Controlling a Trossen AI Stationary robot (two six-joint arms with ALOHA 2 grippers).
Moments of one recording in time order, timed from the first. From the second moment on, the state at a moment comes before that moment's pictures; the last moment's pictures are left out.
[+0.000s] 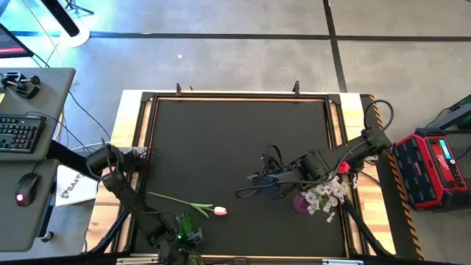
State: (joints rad) left arm -0.94 1.88 1.12 -0.26 -0.16 0.31; right arm 0.44 1.73 1.83 -1.12 0.39 1.54
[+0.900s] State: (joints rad) left arm -0.90 1.93 1.12 -0.31 -0.12 0.24; right arm 0.44 1.73 1.83 -1.11 0.39 1.54
